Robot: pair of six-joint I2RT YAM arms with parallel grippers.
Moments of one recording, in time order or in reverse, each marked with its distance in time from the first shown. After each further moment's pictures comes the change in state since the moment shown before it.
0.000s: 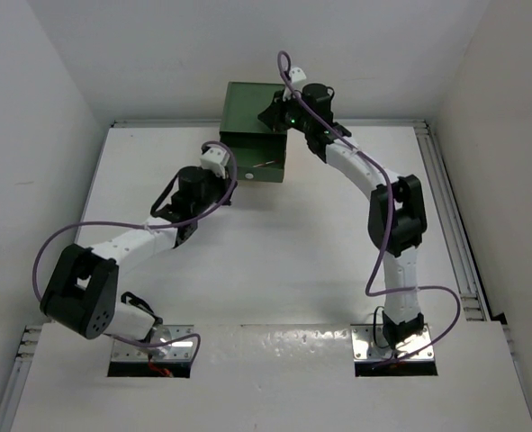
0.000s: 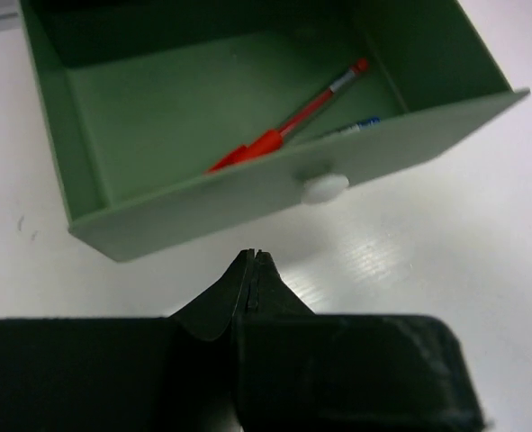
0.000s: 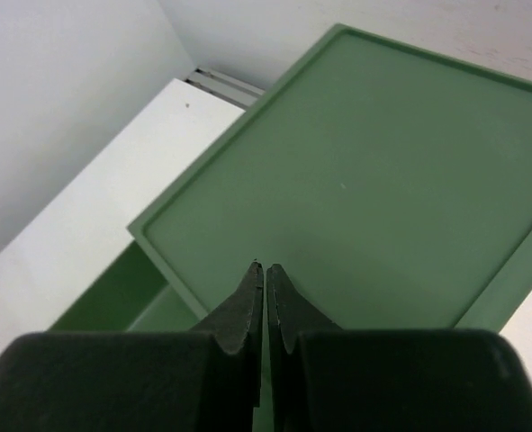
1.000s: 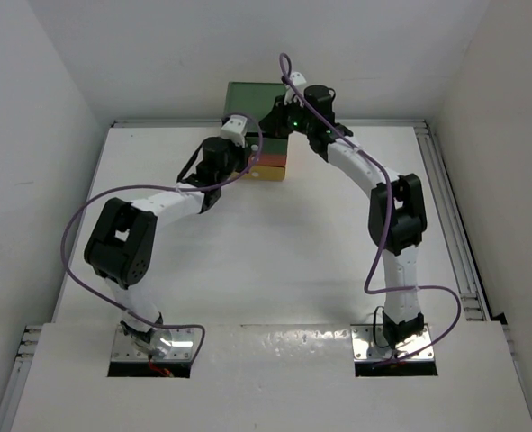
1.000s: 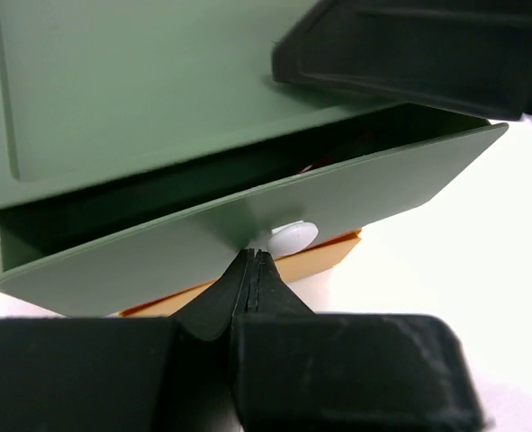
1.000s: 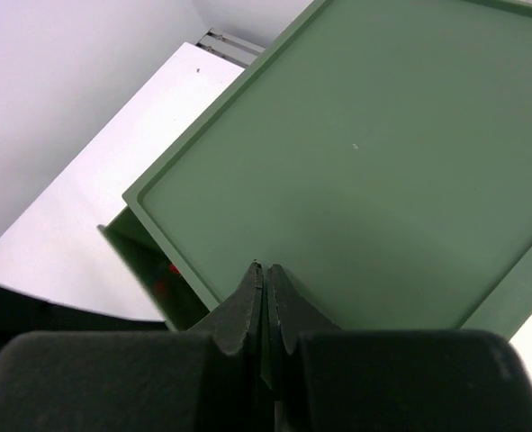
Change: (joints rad) left arm -0.010 0.372 0.356 0.109 -0.093 0.044; right arm -0.017 0.021 0.002 -0.055 -0.069 -0.006
